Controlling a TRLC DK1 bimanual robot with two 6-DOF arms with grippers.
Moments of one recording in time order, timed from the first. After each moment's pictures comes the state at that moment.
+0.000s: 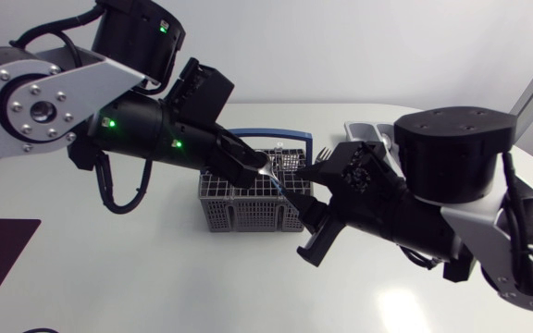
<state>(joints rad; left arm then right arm) -0.64 1.42 1.16 -0.45 0.33 0.07 0.77 1.13 0.63 0.08 0.03 -0.35</state>
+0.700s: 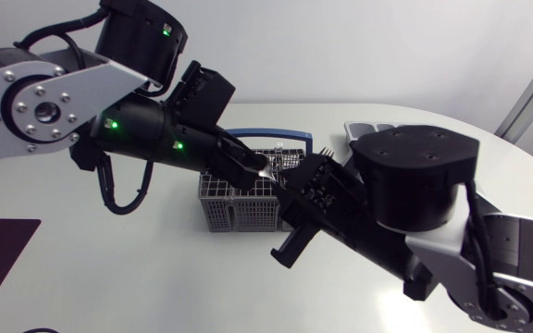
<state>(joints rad) -0.64 1.43 1.16 -0.45 0.33 0.07 0.92 1.21 0.63 0.21 0.29 -0.41</state>
